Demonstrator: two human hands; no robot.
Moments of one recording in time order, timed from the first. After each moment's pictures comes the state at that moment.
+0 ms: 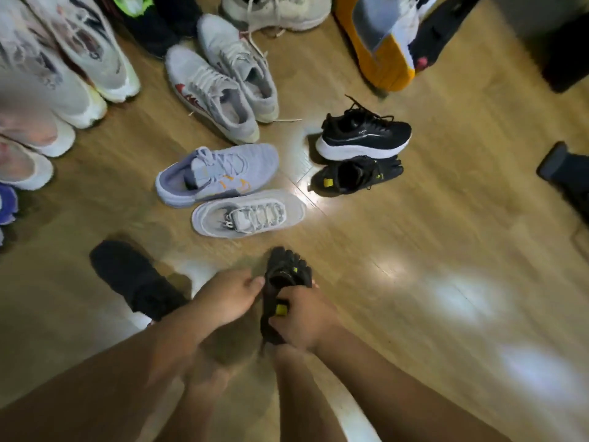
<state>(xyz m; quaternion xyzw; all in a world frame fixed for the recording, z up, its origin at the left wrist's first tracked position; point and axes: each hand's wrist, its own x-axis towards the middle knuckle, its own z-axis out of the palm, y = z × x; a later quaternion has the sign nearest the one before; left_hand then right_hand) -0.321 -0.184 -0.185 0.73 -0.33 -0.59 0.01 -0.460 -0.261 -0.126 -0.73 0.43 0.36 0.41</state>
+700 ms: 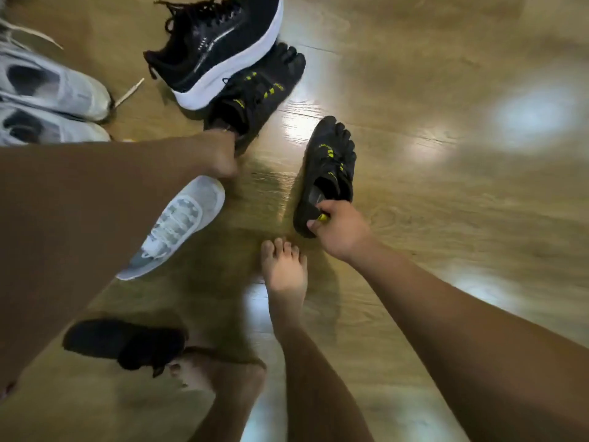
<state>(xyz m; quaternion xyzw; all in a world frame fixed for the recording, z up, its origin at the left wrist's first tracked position) -0.396 -0.464 -0.285 0.64 -0.58 -0.41 -0.30 -0.618 -0.359 -0.231 -0.54 0.68 0.12 0.49</state>
